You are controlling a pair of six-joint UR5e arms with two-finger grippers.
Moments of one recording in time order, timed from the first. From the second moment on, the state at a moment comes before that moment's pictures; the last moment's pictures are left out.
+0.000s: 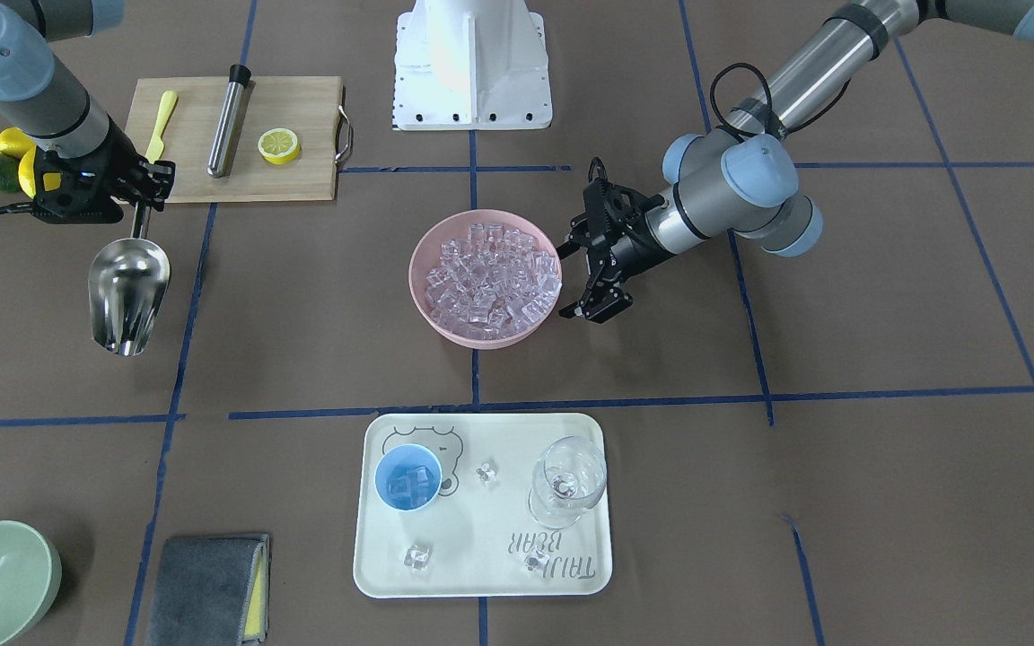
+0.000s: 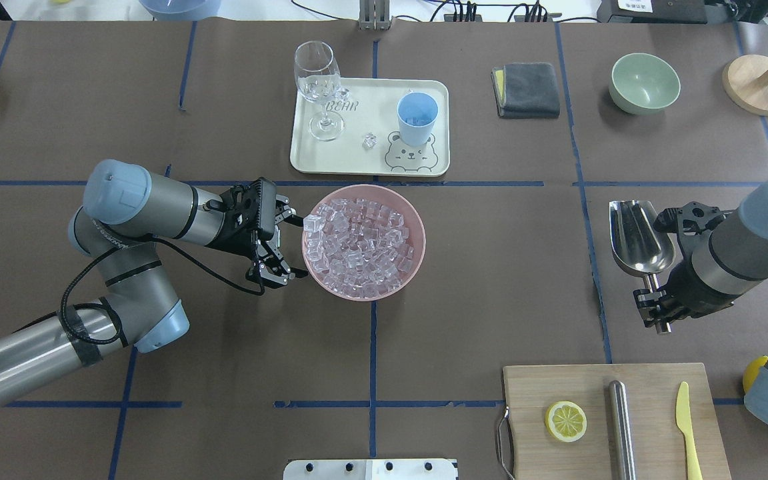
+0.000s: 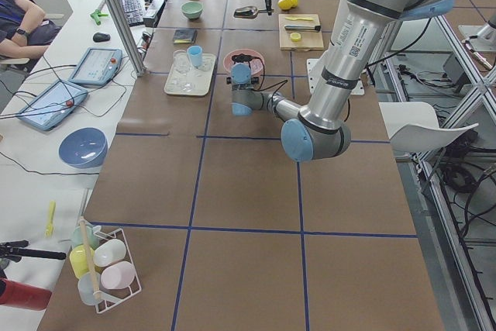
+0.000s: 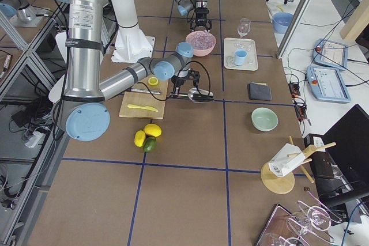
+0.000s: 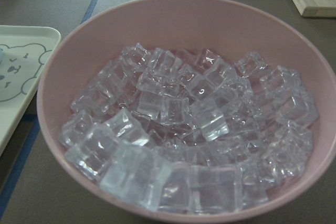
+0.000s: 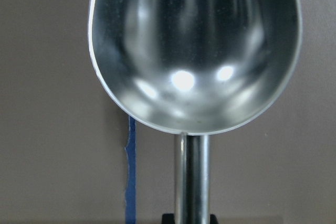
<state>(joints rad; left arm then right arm) -0.62 -2.08 -1.32 -2.81 -2.14 0.02 0.69 -1.65 2.05 -1.47 2.14 0.96</state>
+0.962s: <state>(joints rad) -0.62 -2.08 -1.32 -2.81 -2.14 0.02 0.63 -1.65 1.98 -1.43 2.13 0.99</state>
